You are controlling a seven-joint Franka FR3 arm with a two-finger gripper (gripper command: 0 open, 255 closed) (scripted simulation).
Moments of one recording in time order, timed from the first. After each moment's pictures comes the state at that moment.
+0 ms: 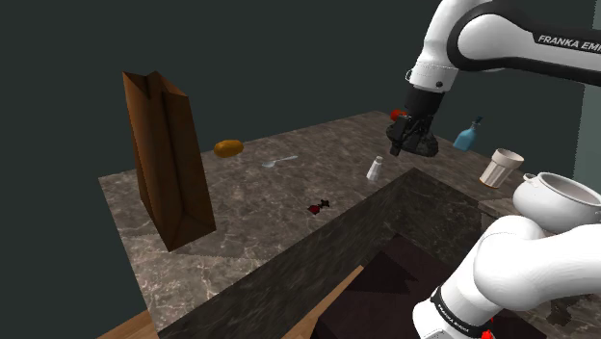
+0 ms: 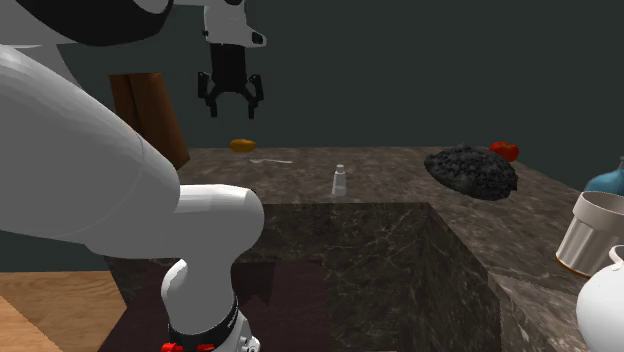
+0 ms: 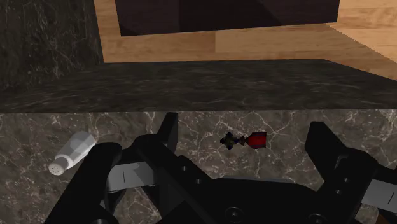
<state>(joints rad) 0.00 -0.74 -0.07 -2.32 -0.01 1.52 0.05</state>
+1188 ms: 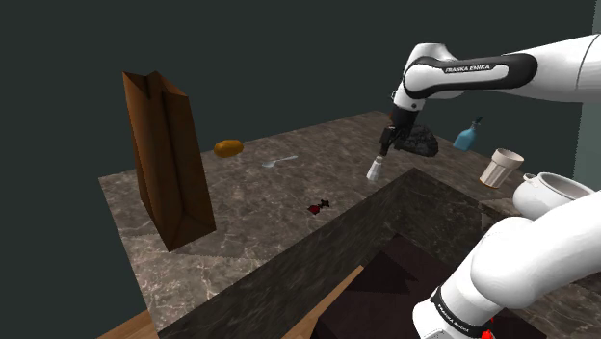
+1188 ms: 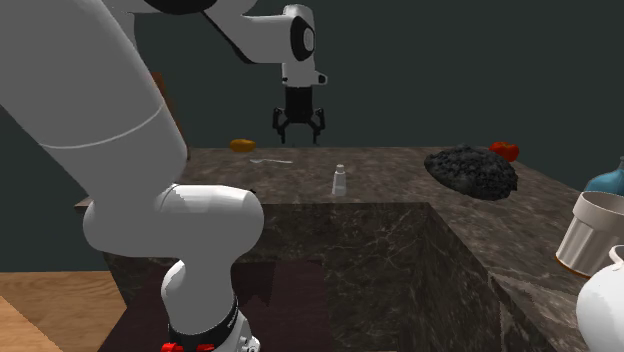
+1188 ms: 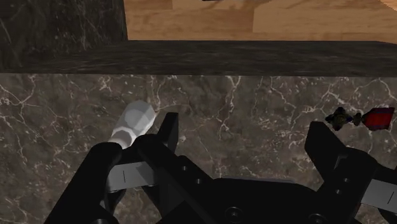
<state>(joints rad) -0.07 -0.38 -0.34 -2.28 -0.13 1.87 -0.26</state>
